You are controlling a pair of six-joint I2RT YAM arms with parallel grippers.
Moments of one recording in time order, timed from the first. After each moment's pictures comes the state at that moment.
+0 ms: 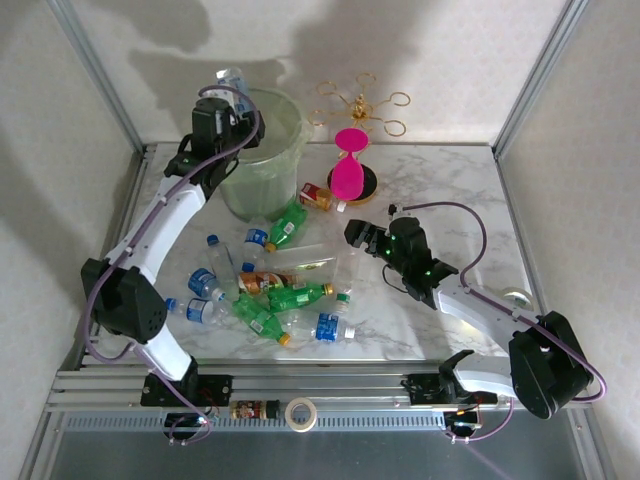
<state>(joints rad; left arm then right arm) -0.27 1.69 1.66 -0.31 -0.14 -0.35 0.58 1.23 0.65 0.14 0.05 0.71</state>
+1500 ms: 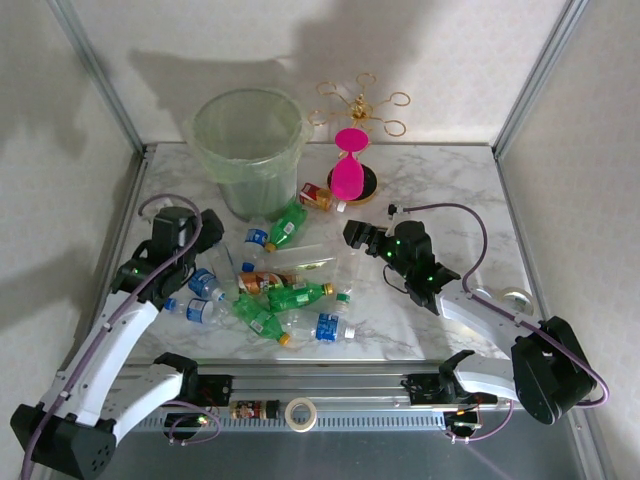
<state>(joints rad) -0.25 0.90 0.89 -0.69 -0.38 -0.73 0.58 1.20 0.60 0.27 0.01 0.64</state>
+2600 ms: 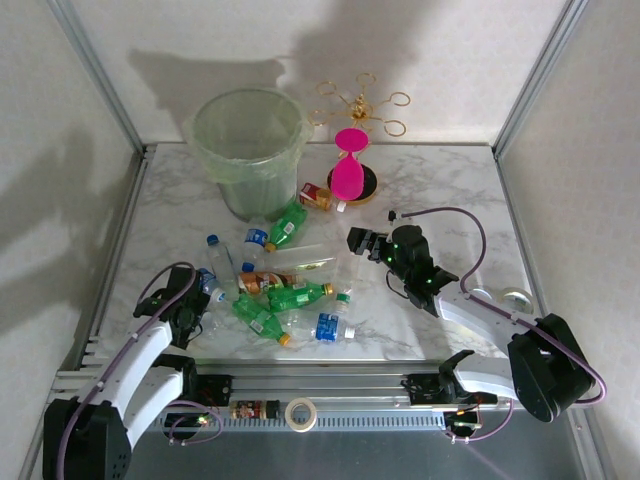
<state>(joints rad) -0.07 0.86 0.38 -0.77 -0.22 -1.34 0.58 1.21 0.57 0.23 0.09 0.58</state>
